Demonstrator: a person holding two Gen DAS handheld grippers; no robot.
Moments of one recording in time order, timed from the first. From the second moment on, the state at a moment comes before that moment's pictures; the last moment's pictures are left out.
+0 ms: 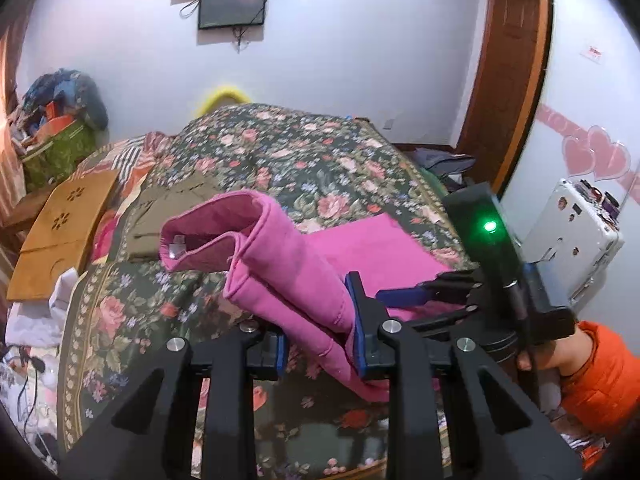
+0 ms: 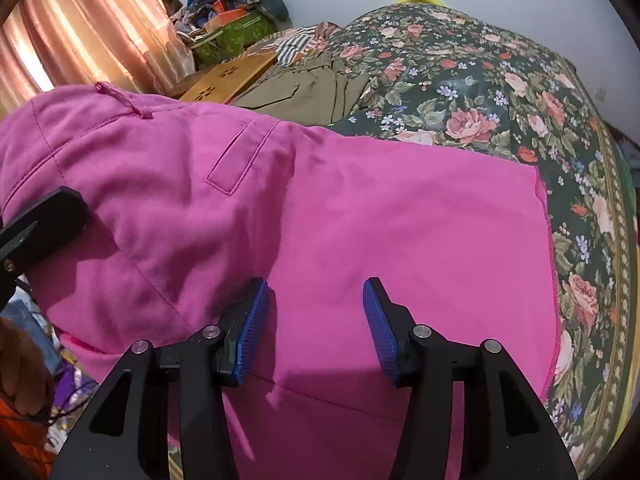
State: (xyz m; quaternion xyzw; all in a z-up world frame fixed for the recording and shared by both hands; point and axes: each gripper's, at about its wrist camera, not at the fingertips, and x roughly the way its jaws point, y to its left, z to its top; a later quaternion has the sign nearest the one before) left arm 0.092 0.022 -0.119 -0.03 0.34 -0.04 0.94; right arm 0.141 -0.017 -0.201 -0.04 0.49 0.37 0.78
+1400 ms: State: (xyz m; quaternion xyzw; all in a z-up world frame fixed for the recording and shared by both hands) left arm 0.165 -0.113 -0.152 0.07 0.42 -0.19 0.89; right arm 0.104 -0.188 -0.187 0.06 0.45 0.23 0.86
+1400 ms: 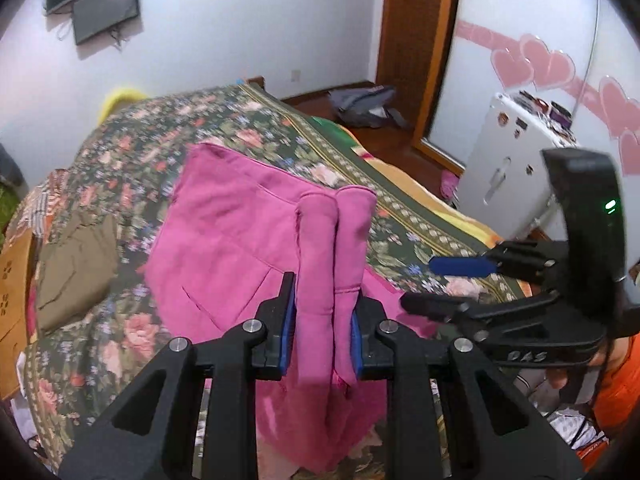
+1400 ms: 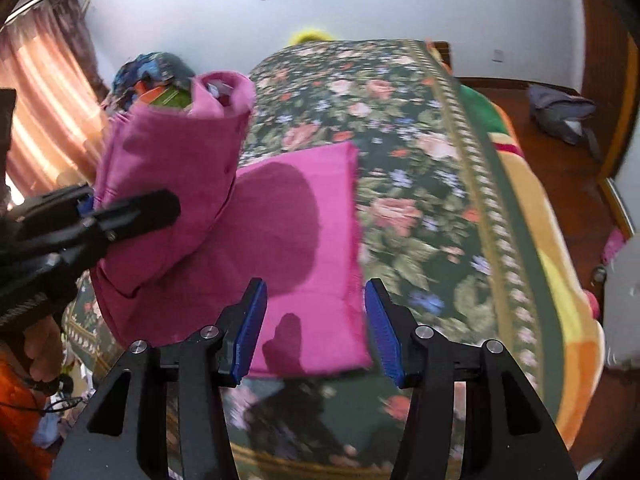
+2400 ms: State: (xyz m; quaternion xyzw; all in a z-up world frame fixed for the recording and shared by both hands) left arm 0.213 -0.053 -0.145 0.05 0.42 -0.12 0.90; right arm 0.098 -0.204 -0.168 0.07 0.42 0.20 0.88
